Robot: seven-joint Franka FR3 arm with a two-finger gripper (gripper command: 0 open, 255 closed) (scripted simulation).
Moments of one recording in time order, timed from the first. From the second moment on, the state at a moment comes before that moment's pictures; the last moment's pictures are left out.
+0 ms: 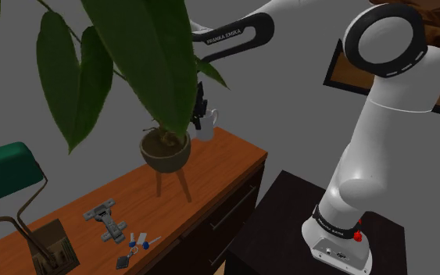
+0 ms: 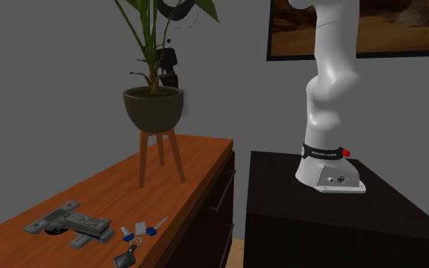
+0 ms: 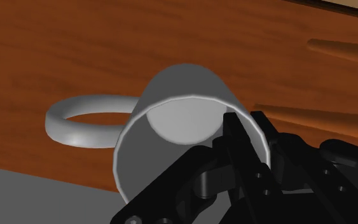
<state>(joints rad) 0.05 0.07 0.11 -1.87 -0.03 1.78 0.00</state>
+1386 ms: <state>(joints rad) 0.30 0.30 0.29 -1.61 -0.04 1.73 0.43</state>
